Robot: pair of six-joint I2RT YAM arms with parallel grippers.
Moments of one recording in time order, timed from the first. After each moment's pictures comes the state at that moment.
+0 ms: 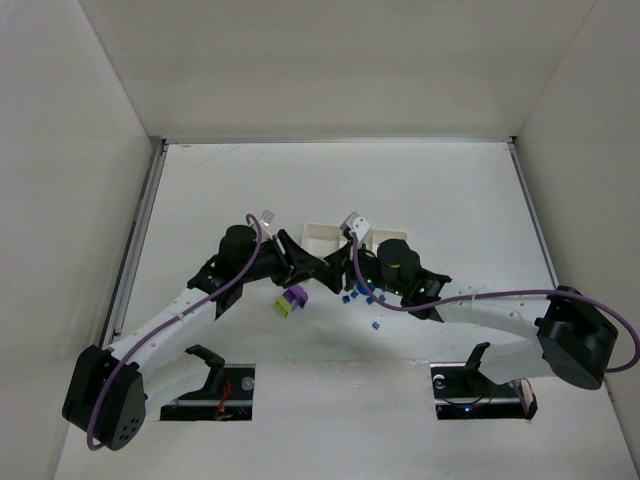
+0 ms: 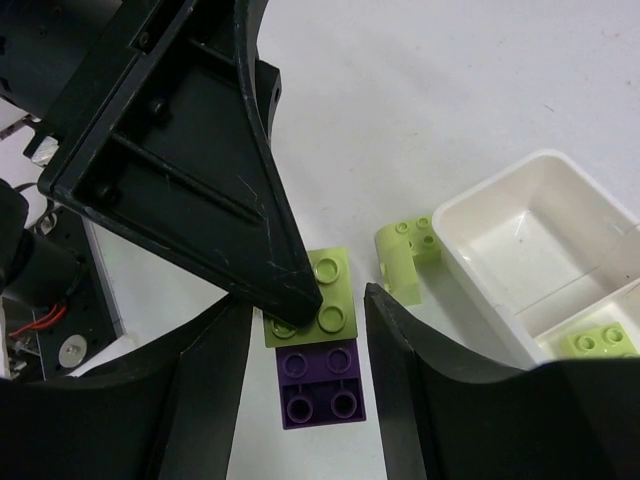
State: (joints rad) left arm -0.50 1.01 0.54 0.00 0.51 -1.16; right arm 0.94 1.31 0.66 0.47 -0.13 0.24
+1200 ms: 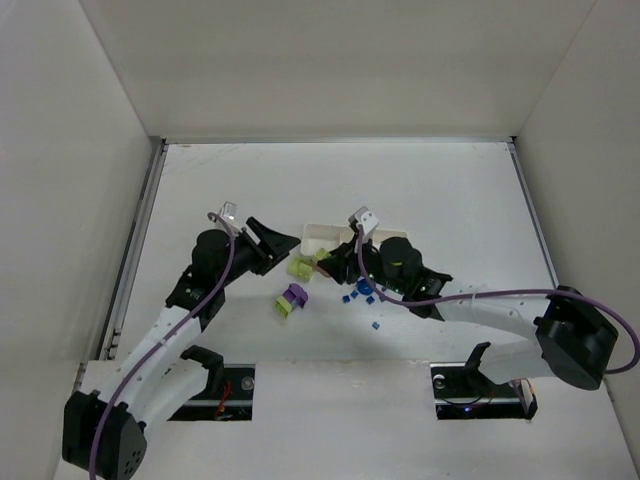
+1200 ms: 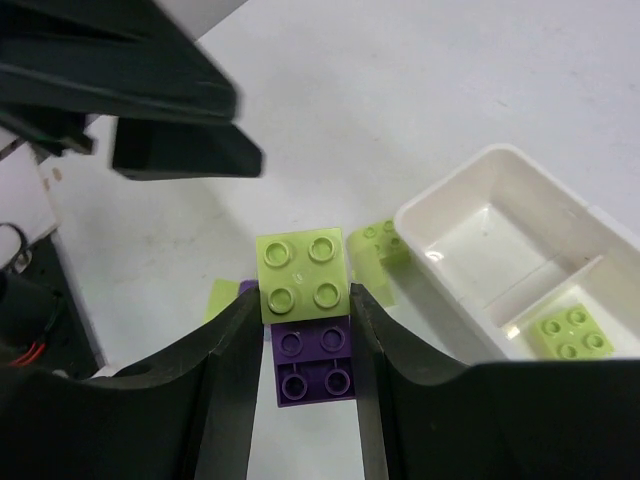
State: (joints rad) left arm -0.36 0.86 0.51 0.00 0.35 -1.12; right arm 0.92 1.31 0.65 0.49 -0.05 0.27
